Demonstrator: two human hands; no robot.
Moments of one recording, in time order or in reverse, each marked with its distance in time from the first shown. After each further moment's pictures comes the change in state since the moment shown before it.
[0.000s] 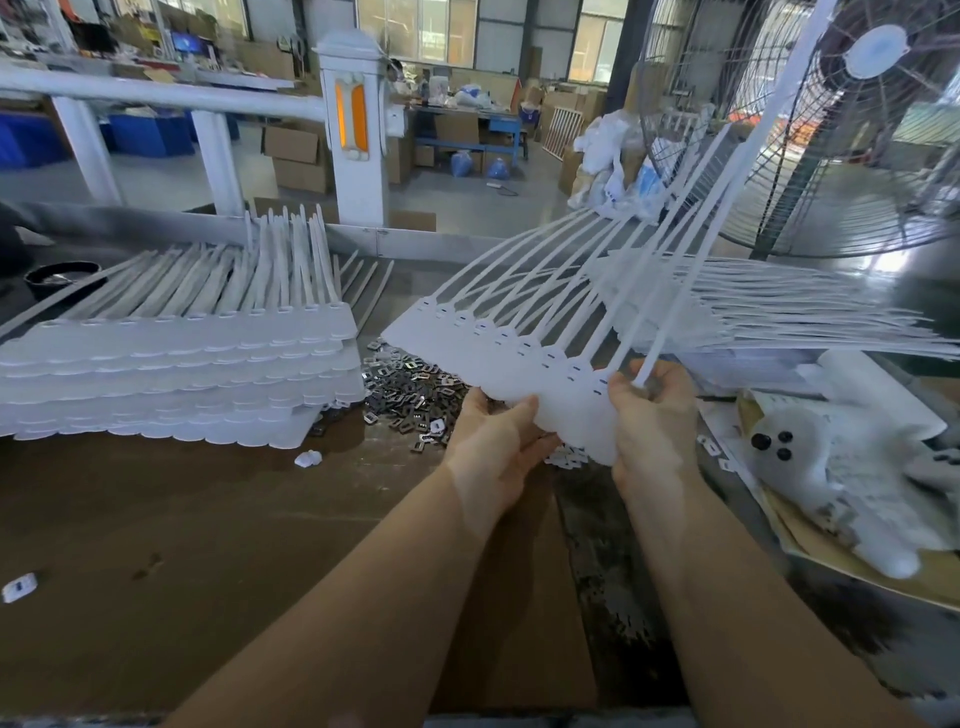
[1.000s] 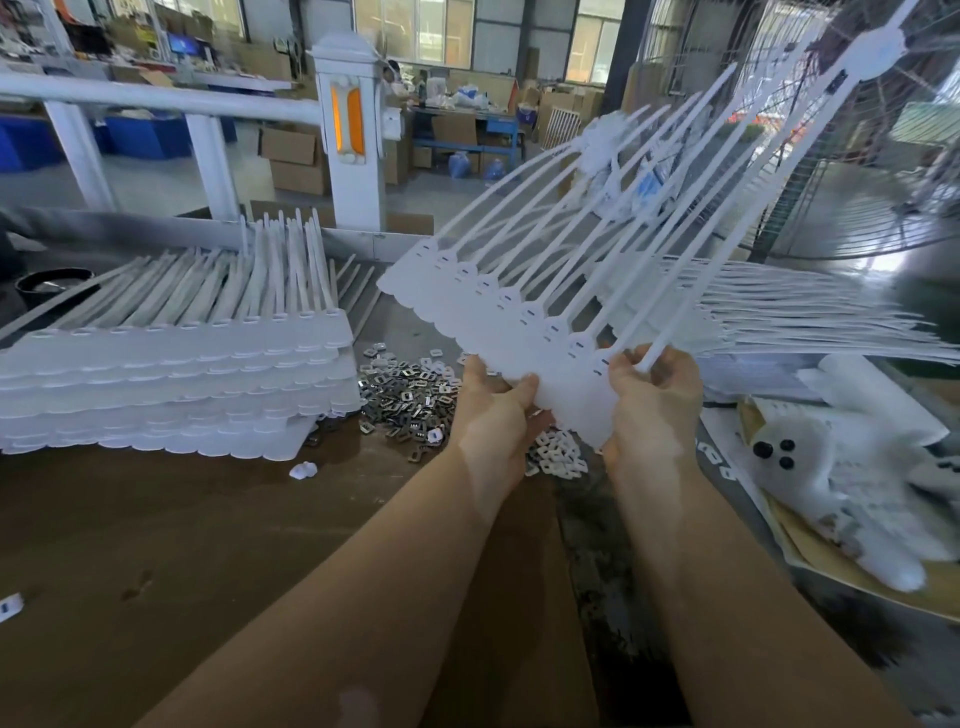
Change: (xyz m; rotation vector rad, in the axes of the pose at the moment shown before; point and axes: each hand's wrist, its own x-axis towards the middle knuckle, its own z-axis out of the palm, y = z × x) left_hand 0.012 0.010 0.013 0.069 -0.037 0.216; right_hand -0.002 -0.019 0.012 0.154 0.052 -0.030
